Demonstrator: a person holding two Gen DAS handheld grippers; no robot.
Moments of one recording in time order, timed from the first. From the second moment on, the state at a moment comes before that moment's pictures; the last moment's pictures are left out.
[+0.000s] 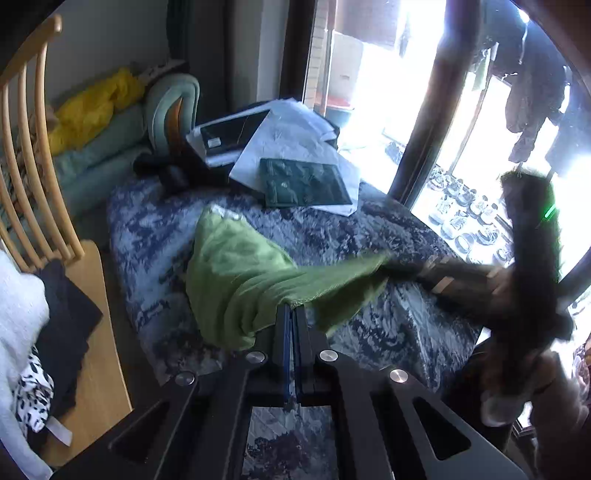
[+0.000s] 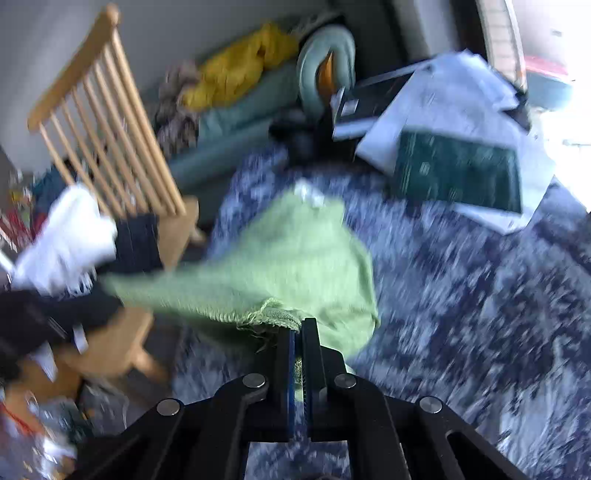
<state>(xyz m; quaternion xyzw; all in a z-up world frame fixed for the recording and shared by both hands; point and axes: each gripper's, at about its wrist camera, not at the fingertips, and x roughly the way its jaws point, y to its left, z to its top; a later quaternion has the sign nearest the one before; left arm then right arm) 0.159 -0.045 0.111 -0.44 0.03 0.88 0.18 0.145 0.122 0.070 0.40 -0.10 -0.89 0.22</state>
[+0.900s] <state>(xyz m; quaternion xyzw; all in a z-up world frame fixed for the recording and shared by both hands) 0.103 0.000 -0.001 -0.48 -0.09 0.85 0.19 0.160 0.129 0.233 0.26 -0.07 -0.95 0.18</state>
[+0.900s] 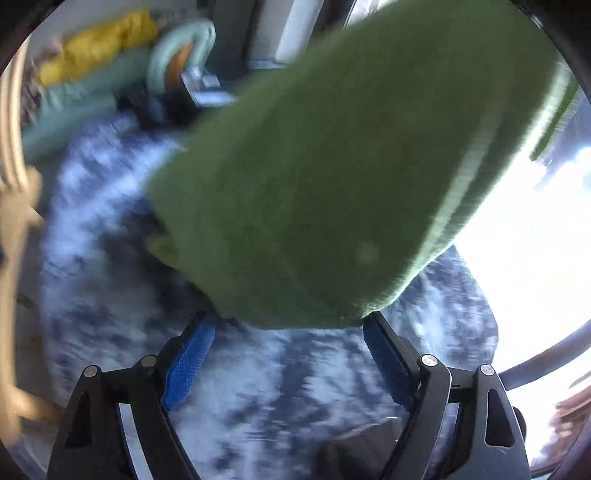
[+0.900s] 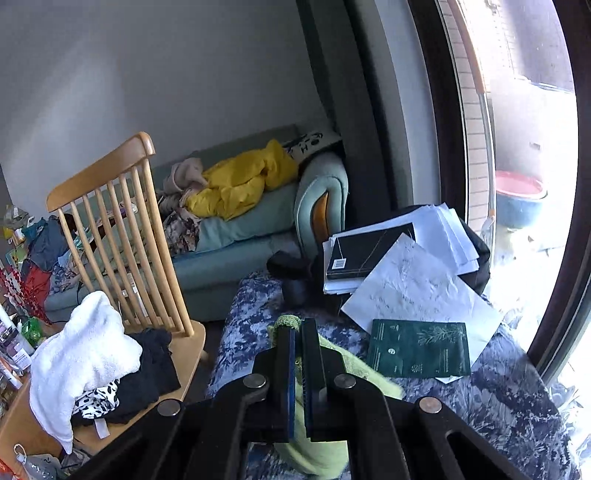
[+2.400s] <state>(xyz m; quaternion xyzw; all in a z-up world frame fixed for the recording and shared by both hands) 0.198 -0.062 0.073 -0.61 0.05 0.78 0.16 0.187 0.192 -0.025 0.57 -0.01 -0.80 0.17</state>
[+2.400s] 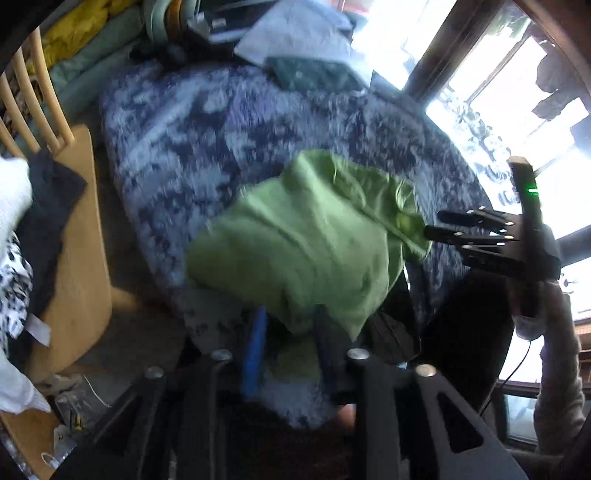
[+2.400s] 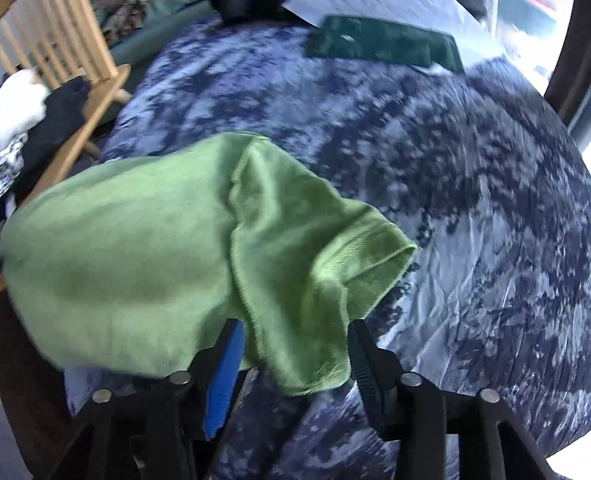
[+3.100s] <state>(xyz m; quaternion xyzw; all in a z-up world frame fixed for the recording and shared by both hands) 0.144 -0.049 0.054 -0.58 0.08 0.80 0.10 0.238 0.263 0.047 0.50 -0.09 -0.85 0.12</state>
